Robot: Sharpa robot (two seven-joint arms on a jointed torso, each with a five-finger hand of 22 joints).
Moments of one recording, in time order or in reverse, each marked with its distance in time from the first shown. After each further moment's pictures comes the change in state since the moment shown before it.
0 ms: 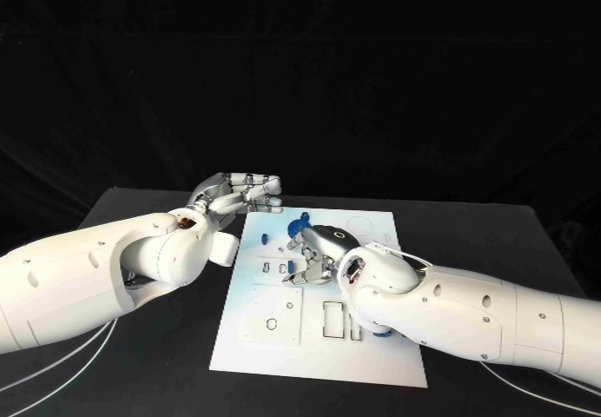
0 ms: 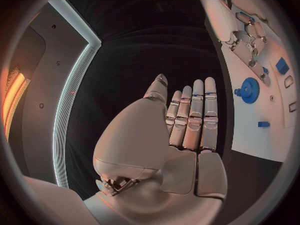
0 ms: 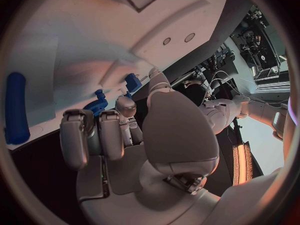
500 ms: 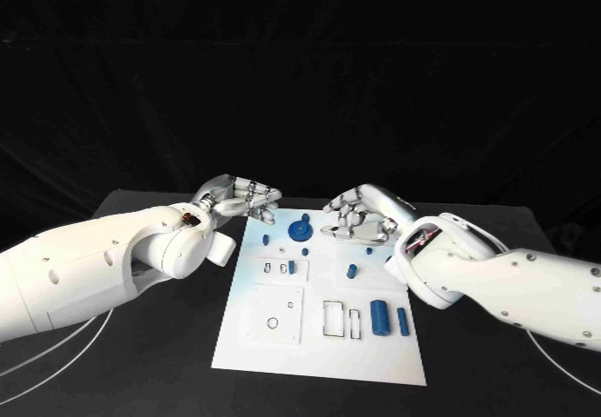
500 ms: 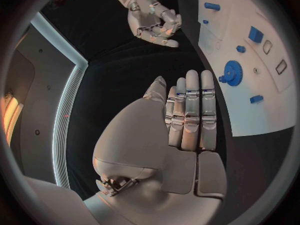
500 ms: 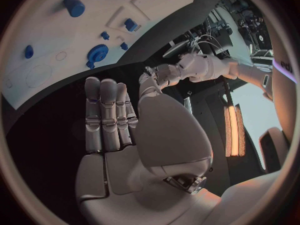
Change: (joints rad) left arm 0.000 0.025 -0.001 -0.097 -0.256 0.035 -0.162; left_hand -0.015 -0.005 0.037 0.069 0.000 0.130 -0.069 0.020 0.014 0.236 -0.087 0.049 0.021 0.224 -0.089 0.102 0.087 0.000 0.131 -0.070 0.121 0.048; right arm 0.118 -0.261 0.003 0.157 0.330 -0.141 0.254; right_hand 0.094 0.110 0.038 -0.019 0.019 0.099 -0.031 0.080 0.006 -0.232 -0.025 -0.407 -0.404 -0.255 -0.012 -0.636 -0.559 0.141 -0.466 -0.002 -0.745 -0.292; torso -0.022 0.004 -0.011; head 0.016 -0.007
